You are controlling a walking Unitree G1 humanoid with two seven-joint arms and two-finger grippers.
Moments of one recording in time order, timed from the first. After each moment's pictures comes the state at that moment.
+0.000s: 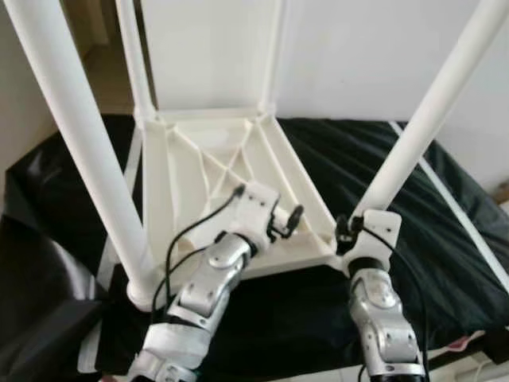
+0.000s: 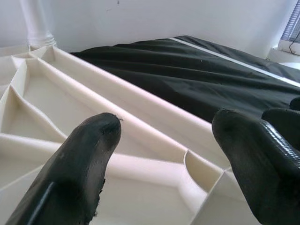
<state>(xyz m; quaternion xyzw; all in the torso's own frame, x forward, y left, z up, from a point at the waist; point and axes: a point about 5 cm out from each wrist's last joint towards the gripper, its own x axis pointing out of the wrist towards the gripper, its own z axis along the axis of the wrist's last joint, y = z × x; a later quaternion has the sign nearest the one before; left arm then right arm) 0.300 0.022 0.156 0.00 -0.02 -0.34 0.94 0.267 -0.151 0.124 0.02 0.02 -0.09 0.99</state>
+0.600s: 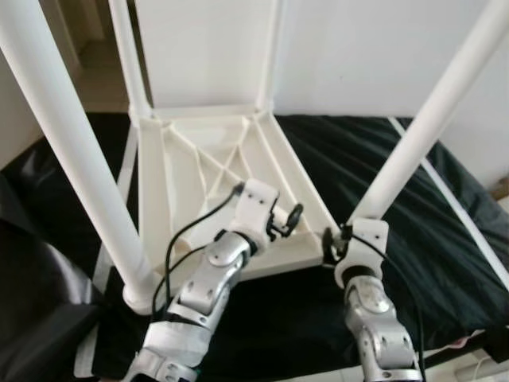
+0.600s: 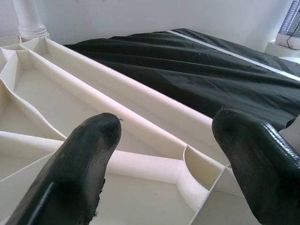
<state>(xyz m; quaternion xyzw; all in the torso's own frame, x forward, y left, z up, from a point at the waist) 0.301 0.024 0.154 0.00 -0.01 -0.34 0.94 0.262 -0.143 0.114 0.01 0.06 -0.09 0.99</state>
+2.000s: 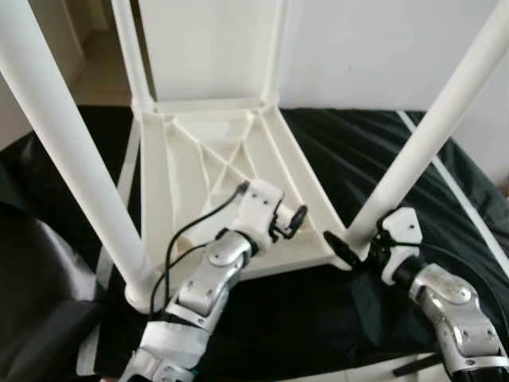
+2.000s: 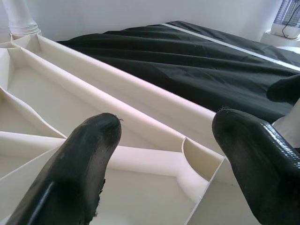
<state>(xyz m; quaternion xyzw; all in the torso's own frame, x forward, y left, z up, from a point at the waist) 0.297 0.022 0.158 0.02 -0.02 -0.35 0.94 0.265 -0.202 0.137 -0.11 0.01 0.28 0.95</state>
